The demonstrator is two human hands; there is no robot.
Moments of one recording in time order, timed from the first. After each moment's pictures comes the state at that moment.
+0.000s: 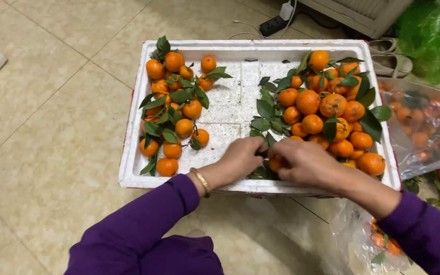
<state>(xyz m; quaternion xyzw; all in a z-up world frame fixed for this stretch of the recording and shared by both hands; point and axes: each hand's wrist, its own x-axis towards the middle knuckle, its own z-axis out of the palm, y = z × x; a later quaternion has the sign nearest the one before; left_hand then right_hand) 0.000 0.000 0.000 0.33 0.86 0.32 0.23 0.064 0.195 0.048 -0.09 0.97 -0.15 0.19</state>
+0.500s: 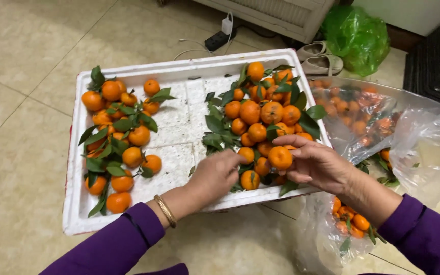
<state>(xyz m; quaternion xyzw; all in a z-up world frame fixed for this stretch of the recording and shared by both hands) 0.015 0.033 -0.003 0.45 0.81 0.35 0.11 0.123 0.306 0.038 0.10 0.46 -0.87 0.15</state>
